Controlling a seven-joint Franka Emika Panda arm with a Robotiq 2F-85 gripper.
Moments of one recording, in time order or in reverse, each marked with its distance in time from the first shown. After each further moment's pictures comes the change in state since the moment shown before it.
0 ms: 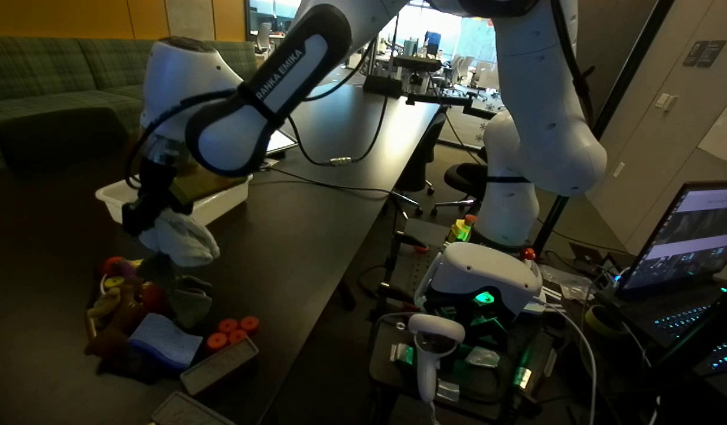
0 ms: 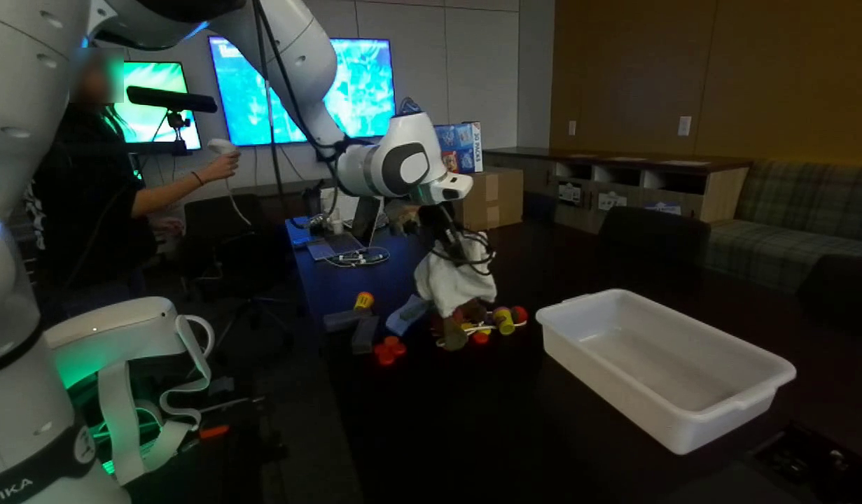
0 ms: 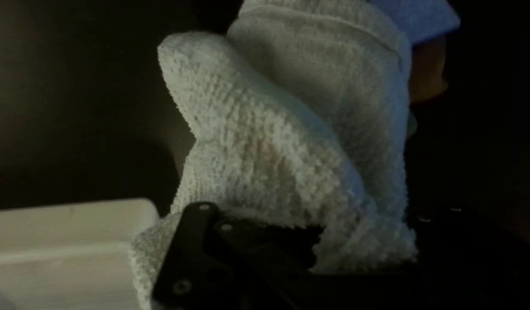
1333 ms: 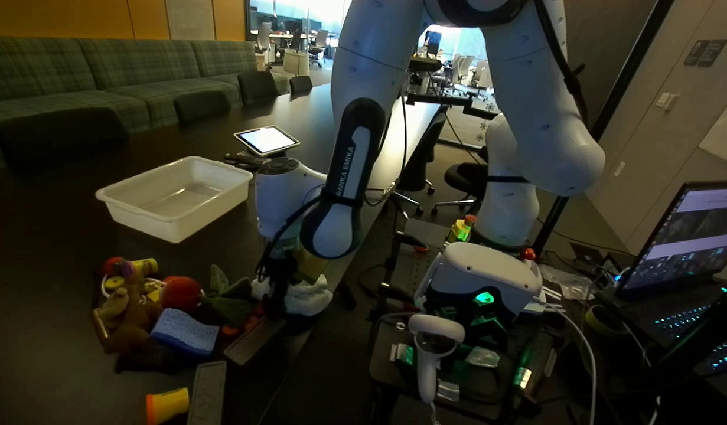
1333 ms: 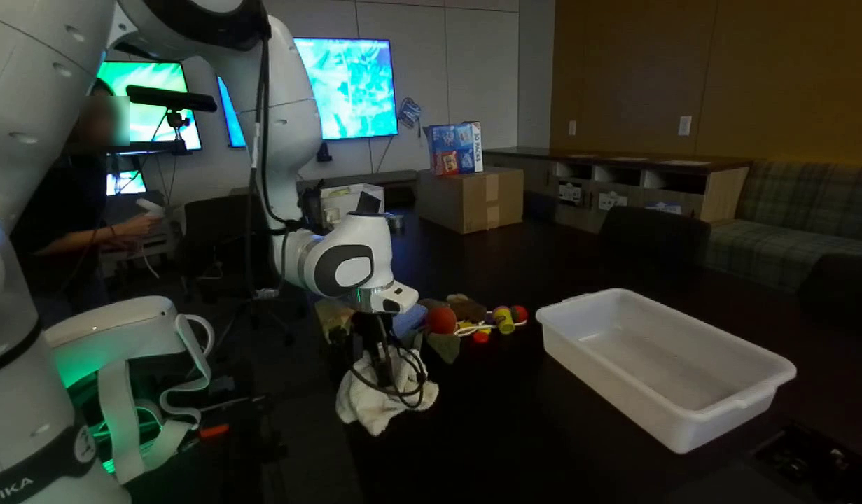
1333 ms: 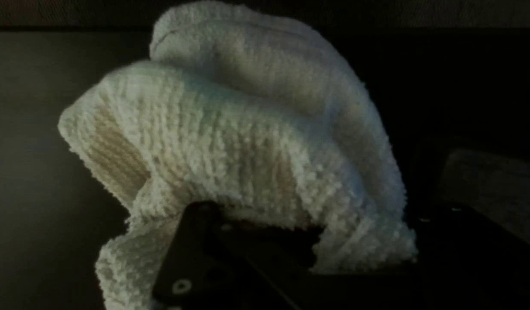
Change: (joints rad) arm -0.042 0.065 0.082 -0.470 0.018 0.195 -0.068
